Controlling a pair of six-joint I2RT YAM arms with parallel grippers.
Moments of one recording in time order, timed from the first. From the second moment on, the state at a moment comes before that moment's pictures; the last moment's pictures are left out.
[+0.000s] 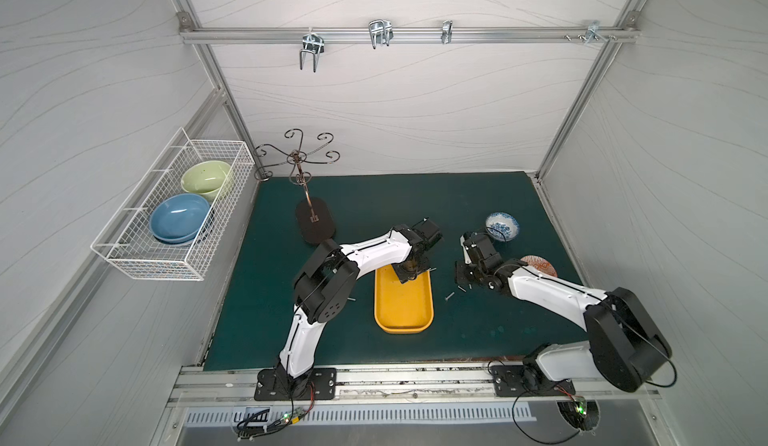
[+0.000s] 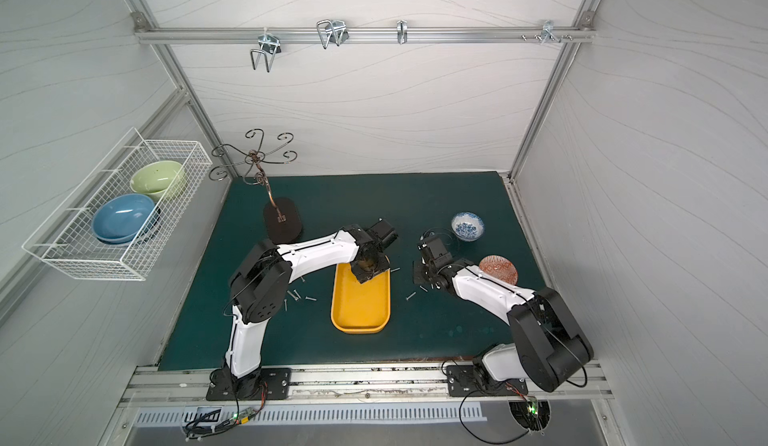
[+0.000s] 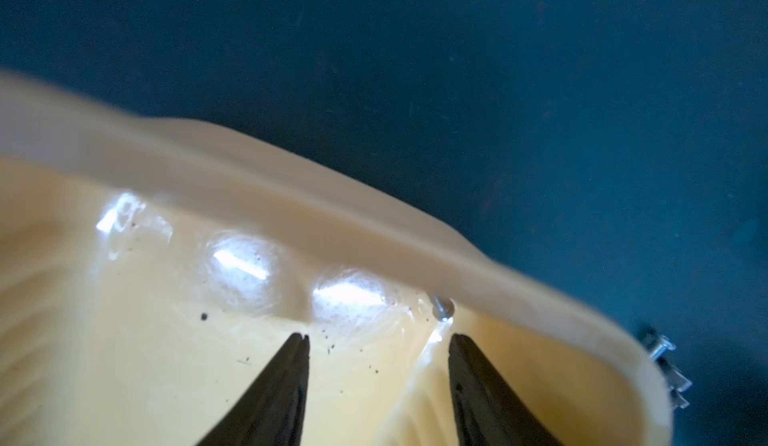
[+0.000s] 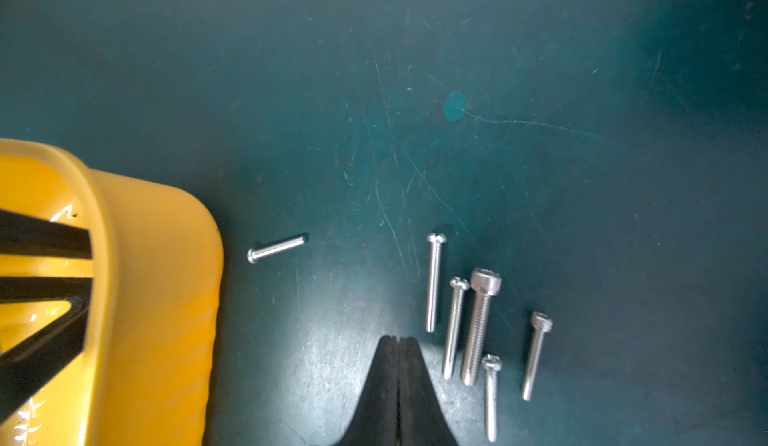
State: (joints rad) left arm -0.81 2.07 1.55 -0.87 -0.08 -1.30; right arm 0.57 1.38 0.67 -0.26 0.04 0.42
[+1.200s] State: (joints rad) left arm -0.80 2.21 1.72 -1.05 -0.14 -1.31; right arm 0.57 1.38 0.67 -0.26 0.01 0.42
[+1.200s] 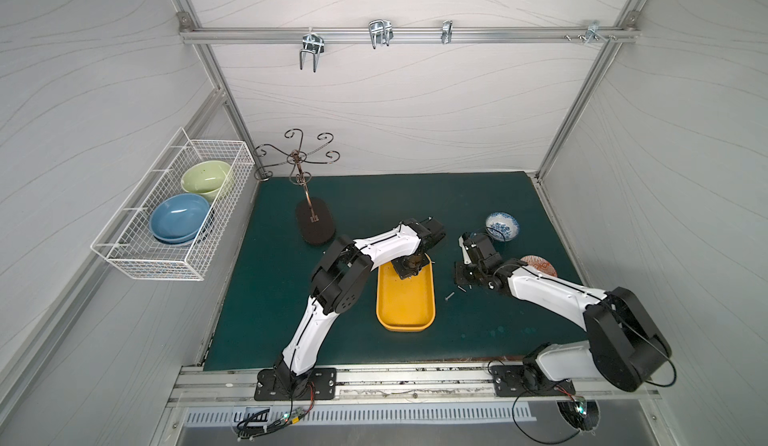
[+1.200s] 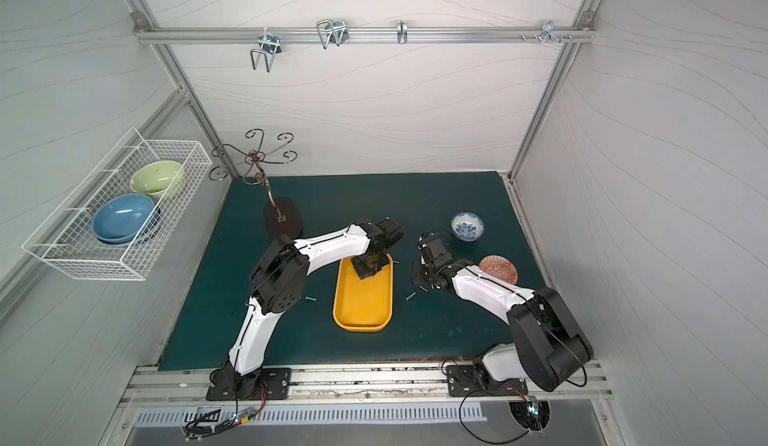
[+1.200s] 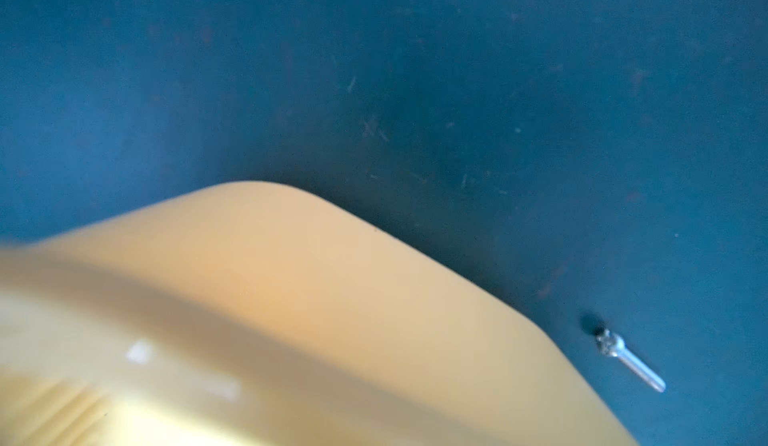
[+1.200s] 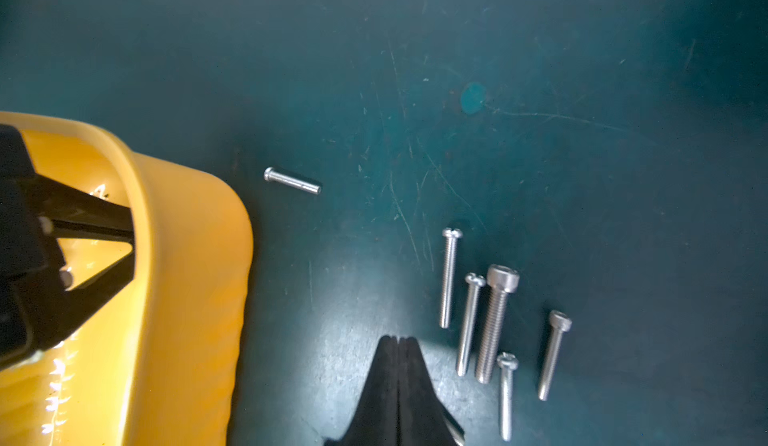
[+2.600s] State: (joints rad) left arm -0.49 1.30 0.87 -0.90 -0.23 -1.09; right arm 0.82 1.05 0.62 -0.23 0.08 0.36
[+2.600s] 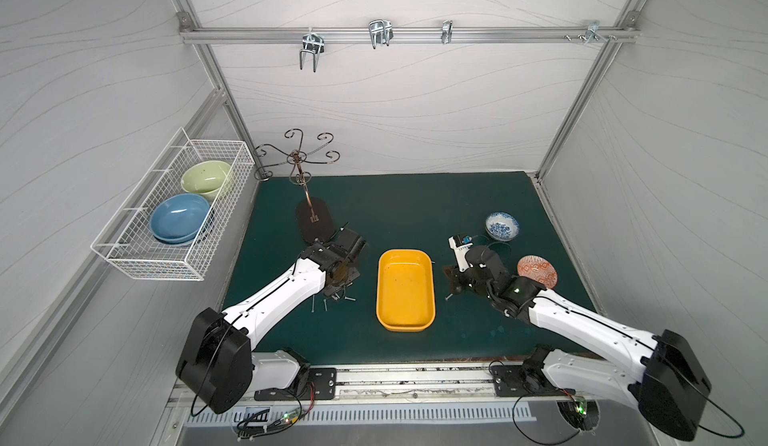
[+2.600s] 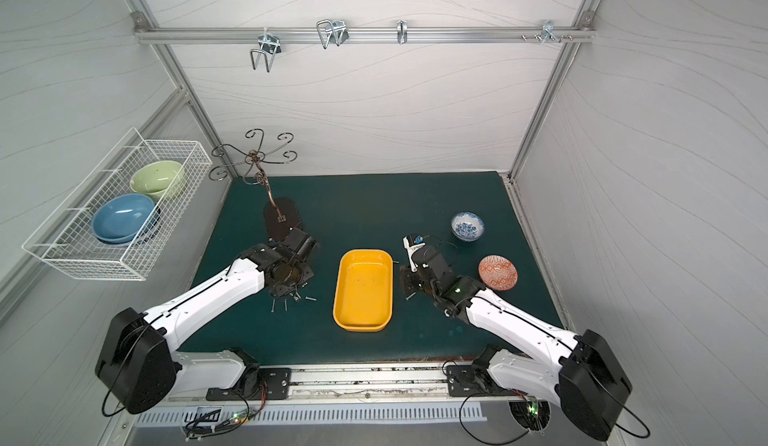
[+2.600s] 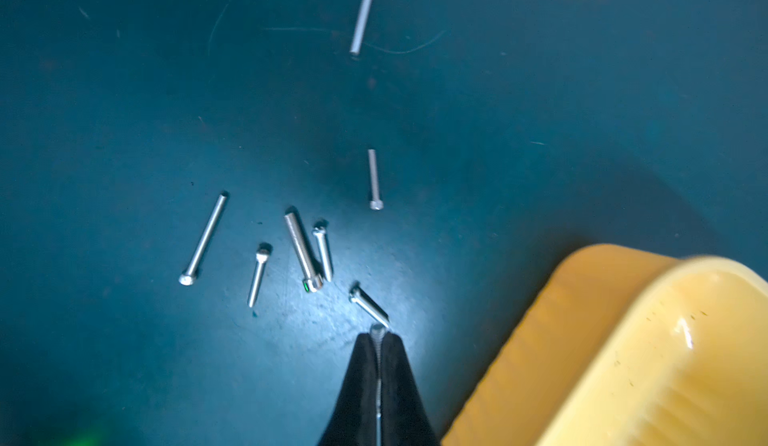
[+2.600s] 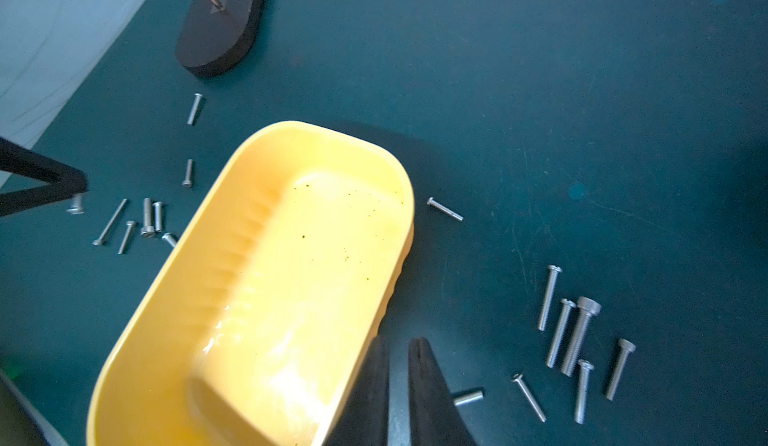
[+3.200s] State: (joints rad) left arm -0.34 1.43 0.78 -0.71 -0.18 -1.04; right arm 0.91 1.04 0.61 -0.22 0.12 0.34
